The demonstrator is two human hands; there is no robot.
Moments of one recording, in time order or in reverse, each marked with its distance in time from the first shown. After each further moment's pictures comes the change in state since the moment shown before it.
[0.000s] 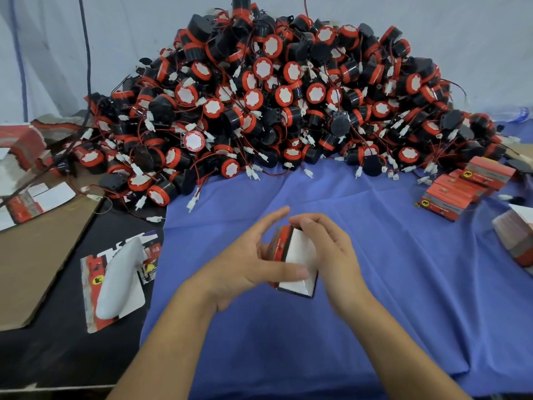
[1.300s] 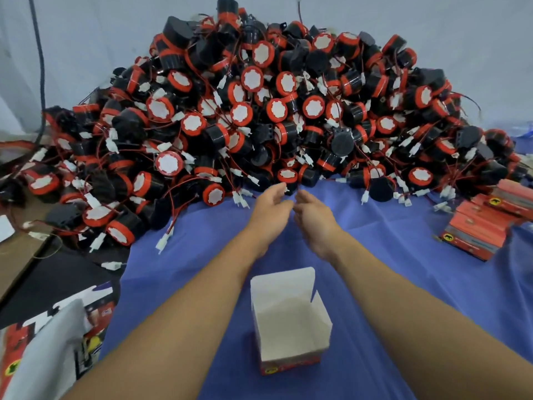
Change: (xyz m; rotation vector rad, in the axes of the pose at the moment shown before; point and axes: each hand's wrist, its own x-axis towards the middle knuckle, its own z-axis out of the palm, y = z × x) left_hand 0.220 -0.005 -0.047 0.188 0.479 0.090; right_hand 0.223 0.073 -0.028 -0.027 0.076 0.297
